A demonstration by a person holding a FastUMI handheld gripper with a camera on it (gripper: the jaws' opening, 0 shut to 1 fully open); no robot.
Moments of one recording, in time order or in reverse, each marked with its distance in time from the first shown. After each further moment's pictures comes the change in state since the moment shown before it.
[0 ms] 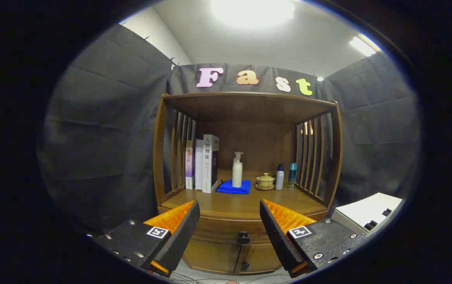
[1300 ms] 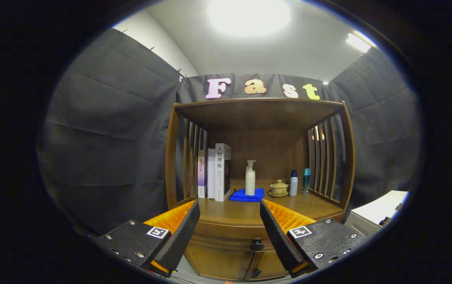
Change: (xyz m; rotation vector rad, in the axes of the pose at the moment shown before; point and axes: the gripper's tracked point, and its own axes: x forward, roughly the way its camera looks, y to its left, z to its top) arm 0.018 -0.001 -0.014 0.030 -0.093 0.071
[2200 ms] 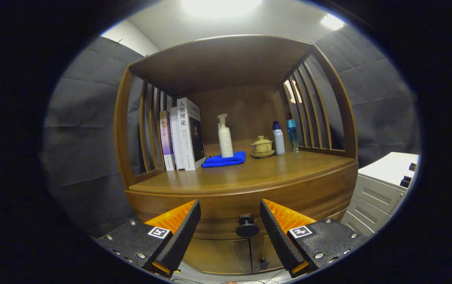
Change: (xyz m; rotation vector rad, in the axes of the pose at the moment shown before) arm 0.068 -0.040 -0.146 0.142 0.155 -0.152
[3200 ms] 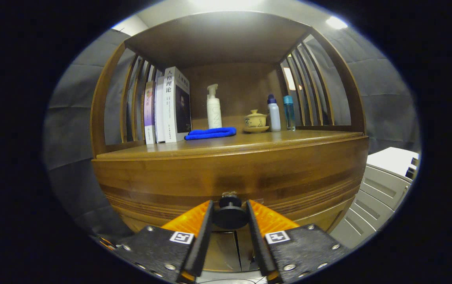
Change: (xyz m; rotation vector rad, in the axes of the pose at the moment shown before) arm 0.042 -0.024 -0.068 -0.039 0.066 -0.025
